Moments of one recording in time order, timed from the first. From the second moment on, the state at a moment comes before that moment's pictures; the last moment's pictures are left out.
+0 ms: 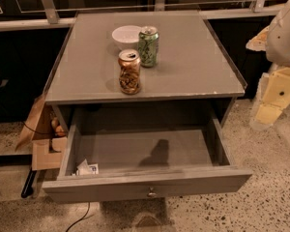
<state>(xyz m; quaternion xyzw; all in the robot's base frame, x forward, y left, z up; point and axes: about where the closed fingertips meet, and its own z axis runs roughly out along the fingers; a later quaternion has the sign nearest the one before) 0.438 -0.217 0.976 -0.60 0.78 -0.03 0.16</state>
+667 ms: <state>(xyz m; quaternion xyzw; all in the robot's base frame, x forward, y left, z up) 0.438 -0.217 0.976 -0.60 0.78 -0.03 0.16</state>
